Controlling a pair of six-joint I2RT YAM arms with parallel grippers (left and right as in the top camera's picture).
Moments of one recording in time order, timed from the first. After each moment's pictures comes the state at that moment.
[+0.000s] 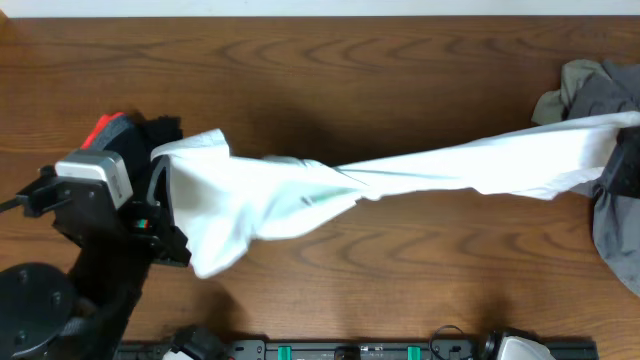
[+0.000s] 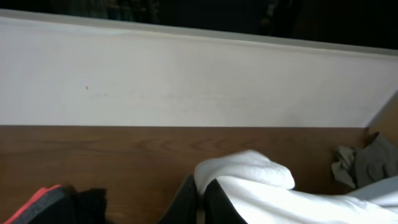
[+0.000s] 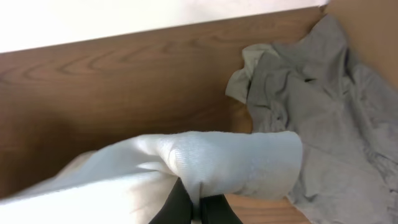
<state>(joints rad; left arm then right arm) -0.56 0.79 1.56 -0.99 -0.34 -0.25 -0.26 1.26 2.06 -1.53 -0.08 0.01</state>
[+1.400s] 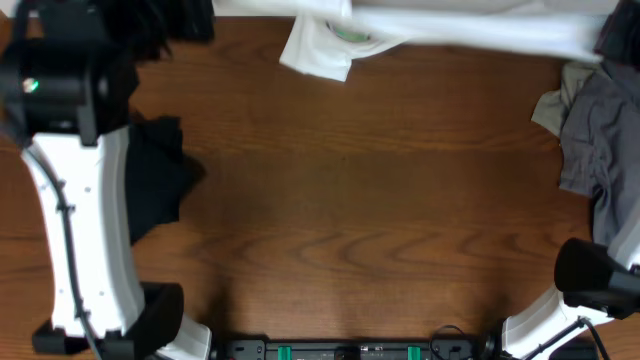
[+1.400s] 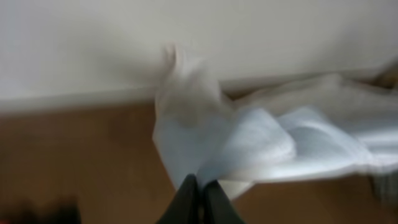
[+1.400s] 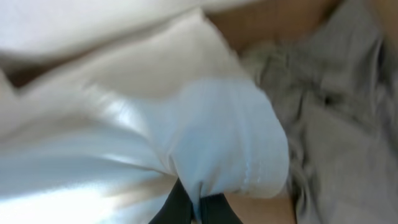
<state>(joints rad) -0.09 1.74 2.37 -1.27 0.27 -0.07 -0.26 1.88 2.40 -1.45 -0.03 0.10</state>
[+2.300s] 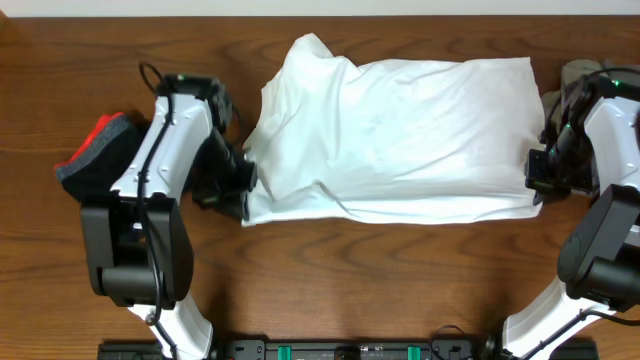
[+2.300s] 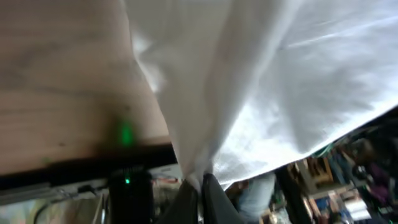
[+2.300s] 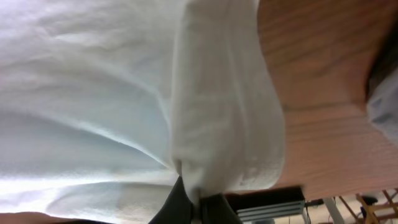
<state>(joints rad) -0.09 1.90 1.44 -1.62 0.31 -0.04 -0.30 1.92 1.51 -1.44 0.08 0.02</state>
